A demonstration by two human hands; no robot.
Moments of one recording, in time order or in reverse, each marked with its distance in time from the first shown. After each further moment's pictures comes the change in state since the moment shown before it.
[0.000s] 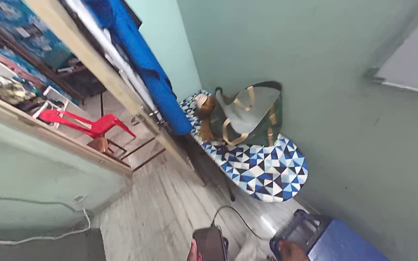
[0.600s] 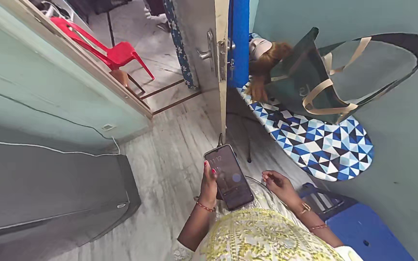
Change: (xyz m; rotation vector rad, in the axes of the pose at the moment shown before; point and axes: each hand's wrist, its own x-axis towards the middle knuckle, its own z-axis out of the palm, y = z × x) left_hand 0.074 0.050 -0.157 -0.279 0.203 0.187; right_hand -0.002 -0.307 0.079 0.328 0.157 -0.431
